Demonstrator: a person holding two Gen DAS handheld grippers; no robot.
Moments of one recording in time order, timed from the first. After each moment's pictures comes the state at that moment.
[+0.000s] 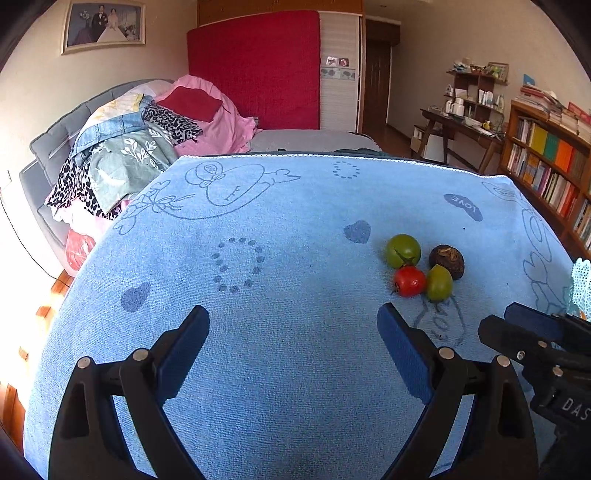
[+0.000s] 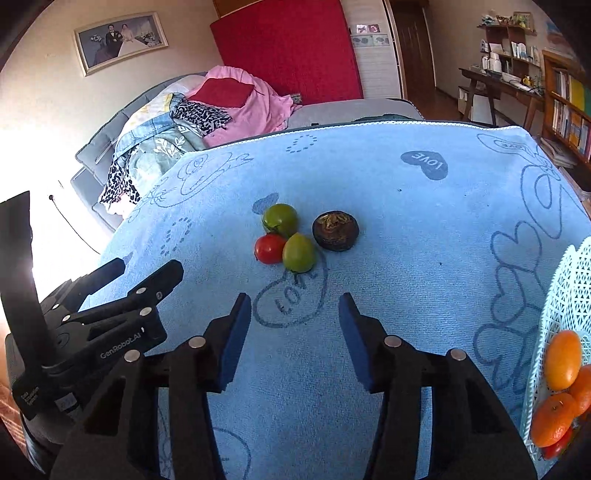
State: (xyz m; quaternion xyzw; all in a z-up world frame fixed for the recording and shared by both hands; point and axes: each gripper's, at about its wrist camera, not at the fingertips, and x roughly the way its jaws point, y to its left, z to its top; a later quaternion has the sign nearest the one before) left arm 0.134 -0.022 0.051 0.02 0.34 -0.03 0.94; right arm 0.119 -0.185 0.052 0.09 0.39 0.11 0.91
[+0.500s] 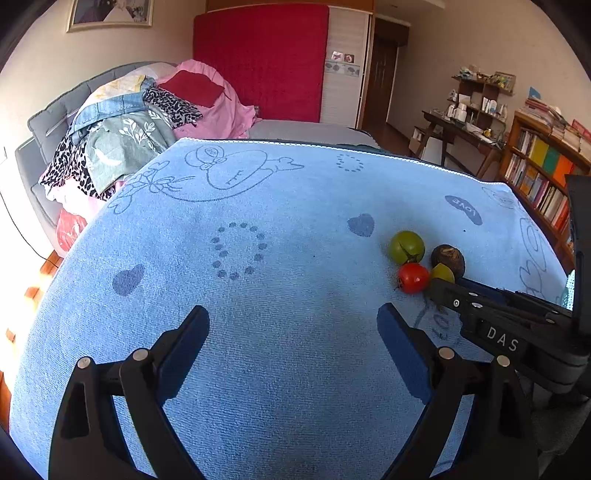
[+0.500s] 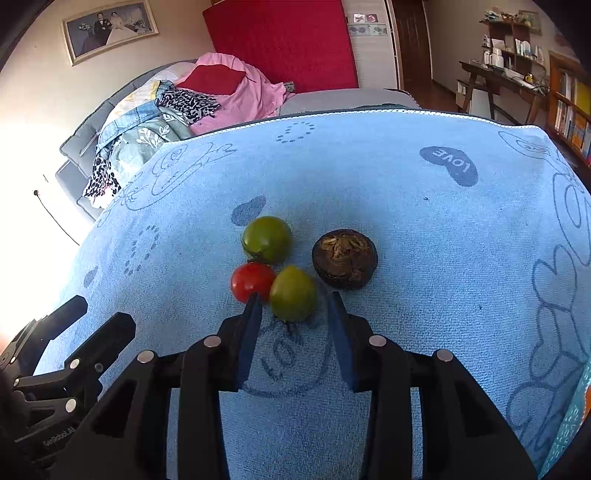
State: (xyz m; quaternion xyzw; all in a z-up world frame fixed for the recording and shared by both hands) left arm 0.135 -0.010 0.044 -0.02 0.36 -0.04 0.93; right arm 0.178 -0.174 0.029 0.08 0.41 0.10 0.90
